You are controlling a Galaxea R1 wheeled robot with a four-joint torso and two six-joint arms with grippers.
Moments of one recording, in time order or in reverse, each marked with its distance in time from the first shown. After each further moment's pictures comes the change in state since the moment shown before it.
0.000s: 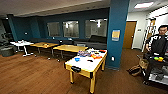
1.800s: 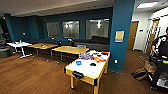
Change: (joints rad) left arm 0.002 0.010 0.006 0.002 0.001 0.000; right arm 0.001 -0.013 -0.001 -0.004 -0.001 0.000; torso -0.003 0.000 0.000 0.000
